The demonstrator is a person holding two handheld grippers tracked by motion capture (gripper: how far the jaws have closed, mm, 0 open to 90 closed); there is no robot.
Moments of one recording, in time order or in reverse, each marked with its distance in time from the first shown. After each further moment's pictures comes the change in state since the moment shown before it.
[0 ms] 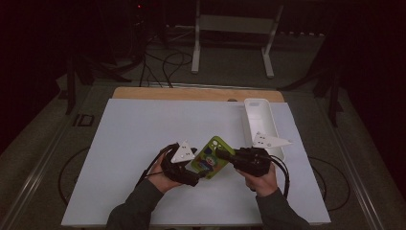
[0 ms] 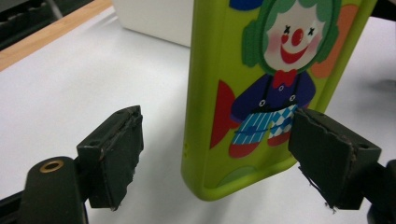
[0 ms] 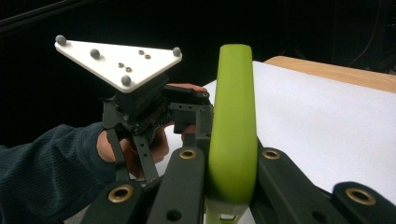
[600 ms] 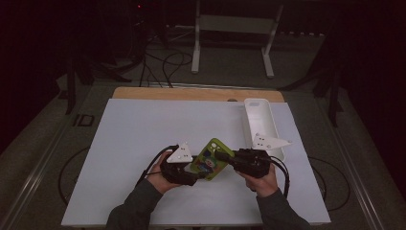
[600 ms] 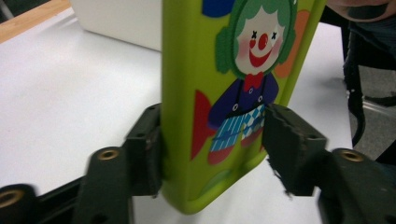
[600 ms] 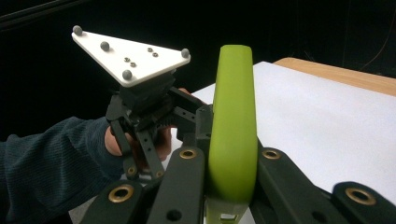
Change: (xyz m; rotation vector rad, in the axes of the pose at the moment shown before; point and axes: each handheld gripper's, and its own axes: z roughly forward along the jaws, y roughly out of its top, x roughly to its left) left arm 0.003 -0.005 -0.004 -0.035 -0.127 -0.012; right arm 0.001 -0.001 -0.001 0.003 0.036 -0.037
